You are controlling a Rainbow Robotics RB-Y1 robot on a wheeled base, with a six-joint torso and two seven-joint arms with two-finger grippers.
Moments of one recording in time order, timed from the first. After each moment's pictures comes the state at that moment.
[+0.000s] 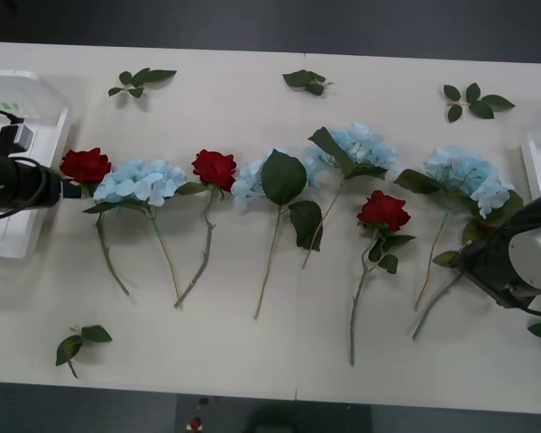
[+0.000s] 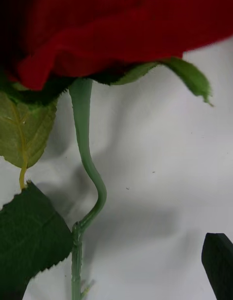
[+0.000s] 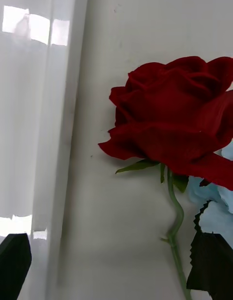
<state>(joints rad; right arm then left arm) -0.16 -0.68 0.17 -1.65 -0.54 1.34 0.52 -0.53 1.01 -0.42 -1.26 1.13 0.95 -1.39</state>
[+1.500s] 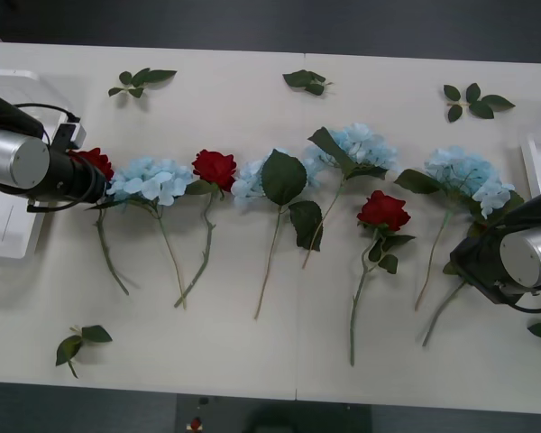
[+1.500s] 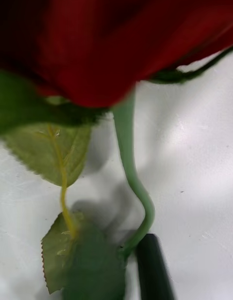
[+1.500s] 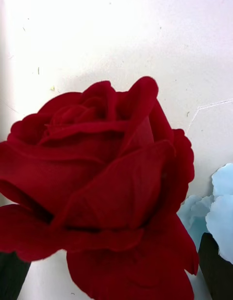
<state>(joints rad) -0.18 -0.65 0.17 -1.59 -0.53 1.27 0.52 -0.71 0.85 -0.57 -1.10 0.93 0.93 -1.39</state>
